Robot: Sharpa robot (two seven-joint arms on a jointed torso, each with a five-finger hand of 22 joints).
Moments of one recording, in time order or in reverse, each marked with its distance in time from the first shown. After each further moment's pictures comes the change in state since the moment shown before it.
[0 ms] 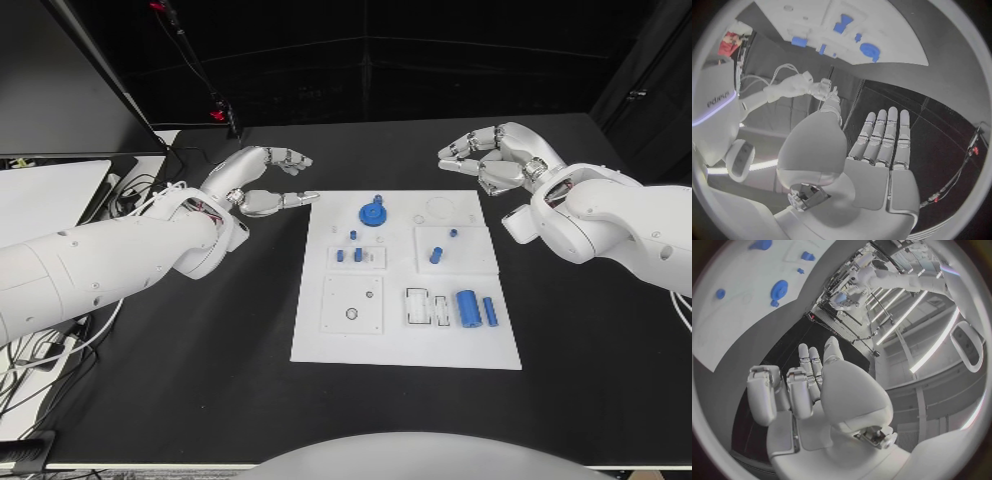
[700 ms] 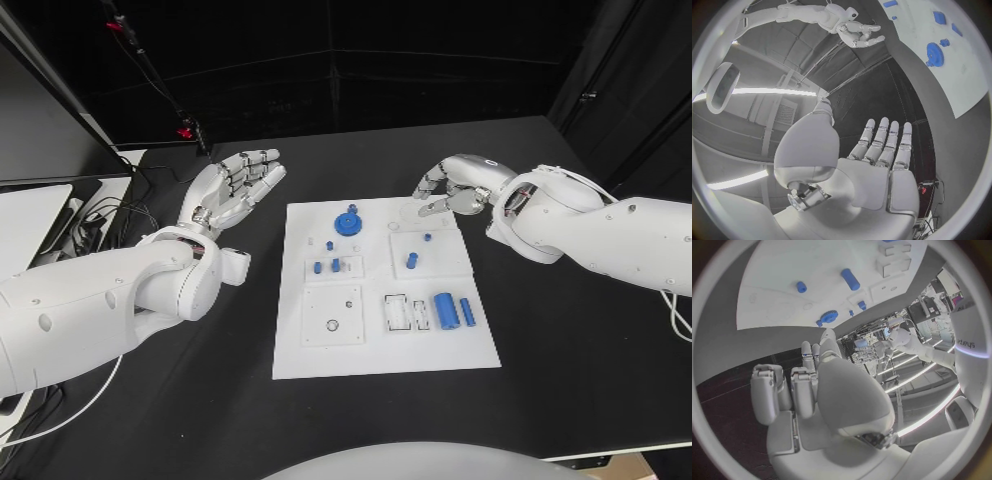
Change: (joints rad) left arm -0.022 -0.025 -0.001 0.167 0.688 0.117 0.170; left_hand -0.147 -0.063 -0.035 0.002 -0.077 -0.235 -0.032 0.147 0.032 -0.248 0.039 0.144 0.033 -0.344 0.043 0.088 -0.043 -0.055 -0.143 0.018 -0.148 -0.233; right arm -0.016 0.015 -0.003 -0.016 -0.732 0.028 -0.275; right_hand 0.129 -0.062 -0.006 0.033 -0.006 0.138 -0.051 -0.127 0.000 0.156 -0.050 -0.189 -0.220 0.000 -0.057 -0.003 0.000 0.000 0.000 -0.057 -0.006 0.000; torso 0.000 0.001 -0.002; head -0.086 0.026
